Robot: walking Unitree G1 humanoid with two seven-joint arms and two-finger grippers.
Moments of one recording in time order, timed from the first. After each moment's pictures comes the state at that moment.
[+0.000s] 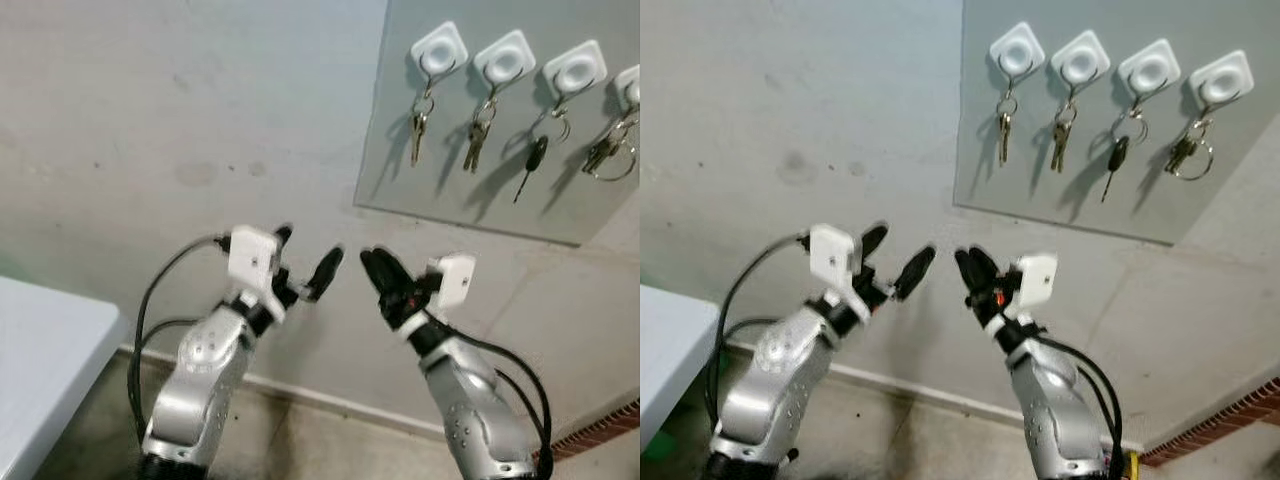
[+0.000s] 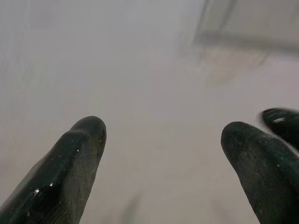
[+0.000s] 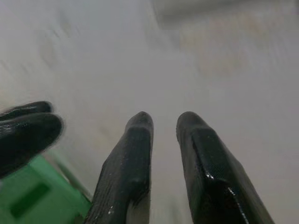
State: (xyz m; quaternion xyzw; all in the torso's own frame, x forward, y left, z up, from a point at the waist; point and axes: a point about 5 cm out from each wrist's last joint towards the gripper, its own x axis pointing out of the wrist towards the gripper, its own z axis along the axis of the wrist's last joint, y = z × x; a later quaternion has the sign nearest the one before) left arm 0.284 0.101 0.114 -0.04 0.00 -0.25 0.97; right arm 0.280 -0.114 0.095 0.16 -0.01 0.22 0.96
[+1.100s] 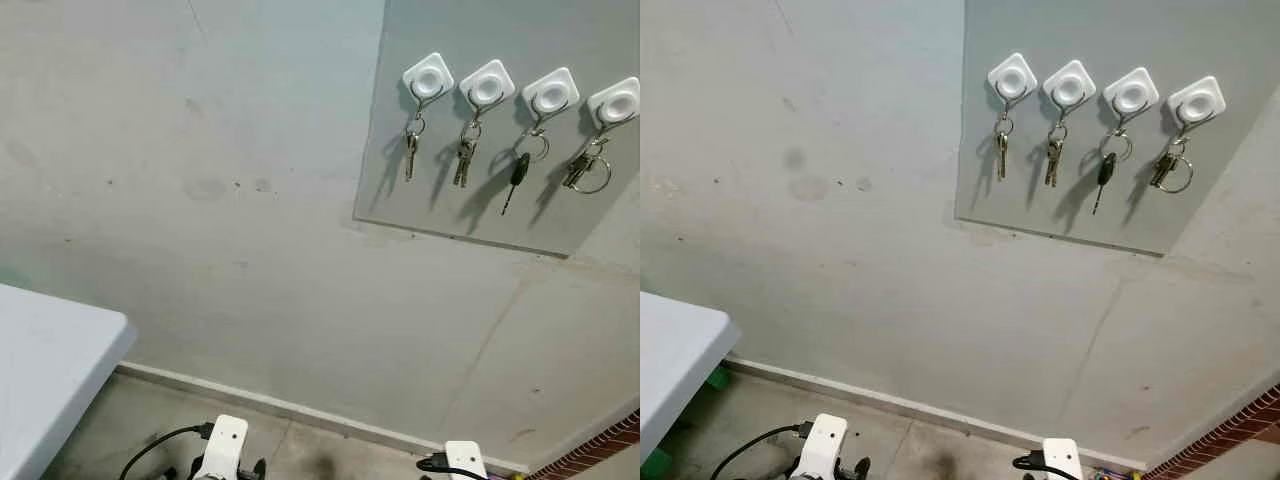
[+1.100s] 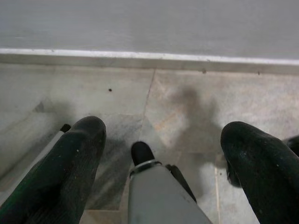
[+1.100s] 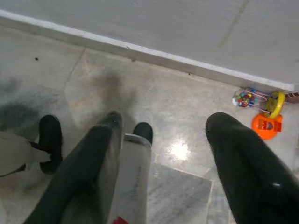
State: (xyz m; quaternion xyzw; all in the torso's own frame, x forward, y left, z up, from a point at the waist) left arm 0.177 0.153 -0.087 0.04 0.43 -0.09 0.90; right arm 0.149 -0.184 -0.096 0.01 0.45 0.00 0.89
